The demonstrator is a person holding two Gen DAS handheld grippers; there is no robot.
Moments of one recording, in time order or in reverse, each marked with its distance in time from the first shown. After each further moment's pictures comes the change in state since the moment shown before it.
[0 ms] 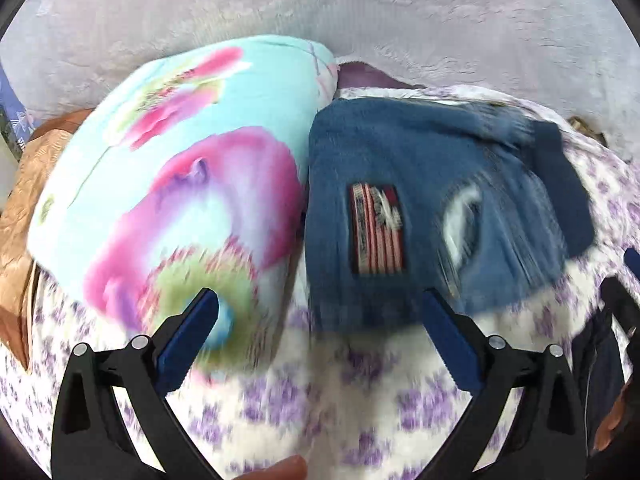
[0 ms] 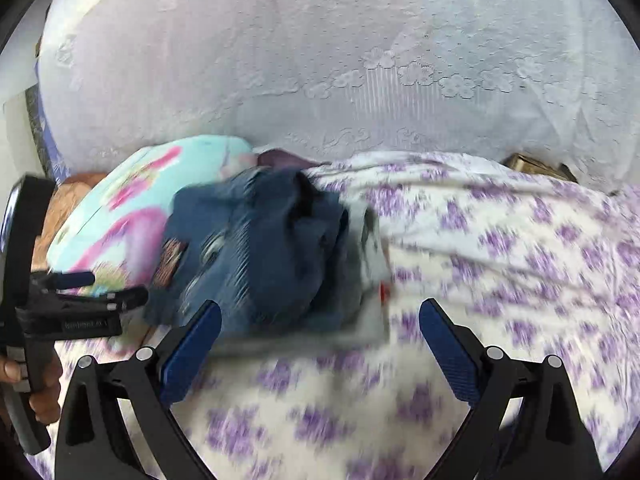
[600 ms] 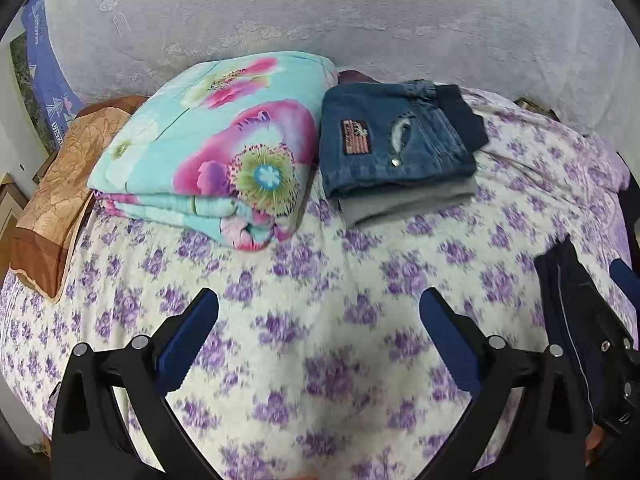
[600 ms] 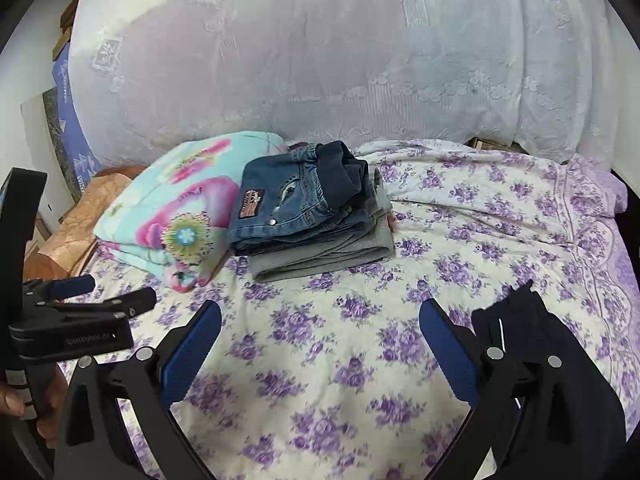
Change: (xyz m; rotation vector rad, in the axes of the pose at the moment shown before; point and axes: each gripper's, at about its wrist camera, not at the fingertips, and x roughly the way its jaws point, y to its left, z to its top) left arm -0.140 0.014 -0.129 -0.005 -0.051 -0.009; right arm -0.157 0.045 -0.090 0.045 -0.027 -0.007
